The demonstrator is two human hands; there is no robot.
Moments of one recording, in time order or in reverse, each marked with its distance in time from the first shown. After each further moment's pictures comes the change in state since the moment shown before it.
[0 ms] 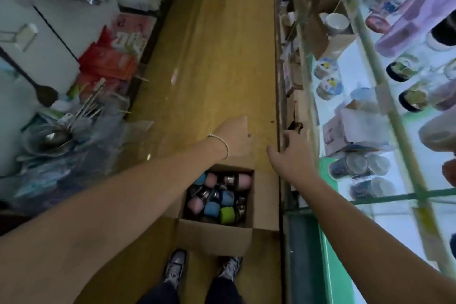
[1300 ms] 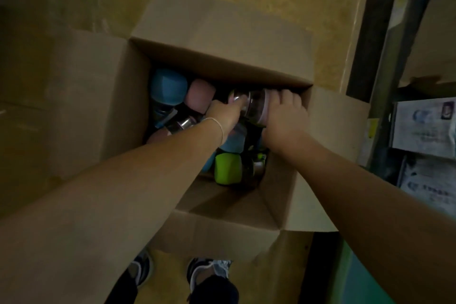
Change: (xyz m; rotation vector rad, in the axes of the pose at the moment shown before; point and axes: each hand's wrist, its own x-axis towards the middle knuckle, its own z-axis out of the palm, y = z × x) left_hand 0.271 -0.352 0.530 -1.020 0.066 -0.975; right_hand 0.253 0.334 0.489 -0.639 -0.379 -0.254
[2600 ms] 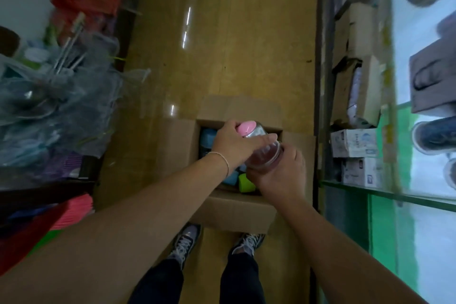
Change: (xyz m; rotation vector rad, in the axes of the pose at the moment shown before) left_hand -0.374 0.140 -0.111 0.148 -0.101 0.344; right_hand -0.259 -0.077 -0.242 0.744 0.270 0.256
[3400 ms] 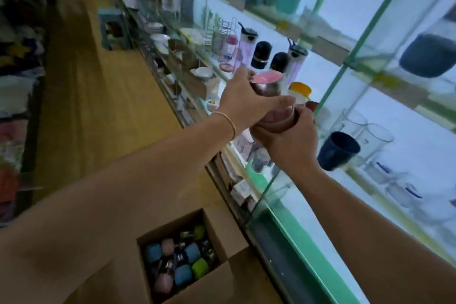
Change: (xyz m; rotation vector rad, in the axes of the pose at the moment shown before) left_hand -0.393 0.288 -0.023 0.219 -0.452 1.100; right_hand -0.261 -0.200 -0.329 0.328 0.994 0.020
